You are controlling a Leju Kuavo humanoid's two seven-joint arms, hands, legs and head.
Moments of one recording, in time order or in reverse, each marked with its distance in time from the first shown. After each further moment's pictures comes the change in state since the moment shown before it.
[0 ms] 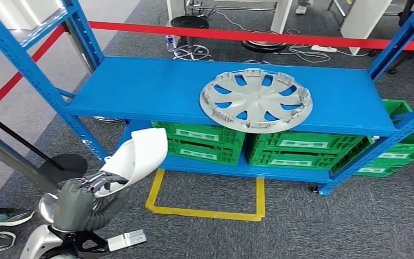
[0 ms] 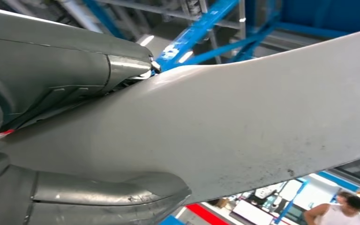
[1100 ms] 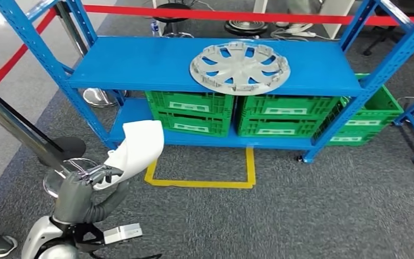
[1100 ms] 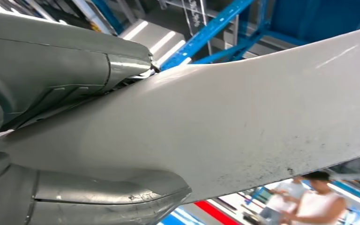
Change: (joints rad) left arm -0.057 -0.019 0.030 0.031 0.079 -0.057 -0.054; right arm -0.010 -0.003 -0.039 0.004 -0.041 0.049 -0.036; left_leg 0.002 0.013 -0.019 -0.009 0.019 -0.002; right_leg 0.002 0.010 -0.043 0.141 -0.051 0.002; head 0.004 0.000
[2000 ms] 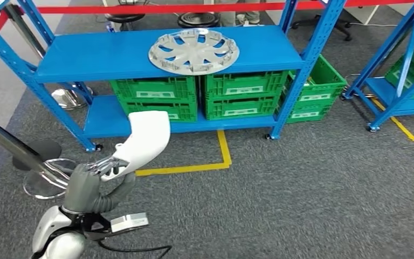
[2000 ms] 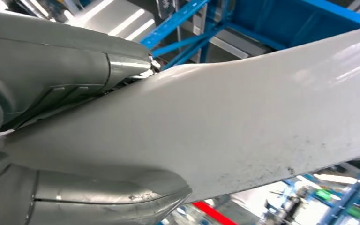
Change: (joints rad) left arm -0.068 -0.042 0.010 0.066 -0.001 -0.035 -0.021; right arm 0.005 -0.013 -0.068 -0.002 -0.043 0.000 -0.002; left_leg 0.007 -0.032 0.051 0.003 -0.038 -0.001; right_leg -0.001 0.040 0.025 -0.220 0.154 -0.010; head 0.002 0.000
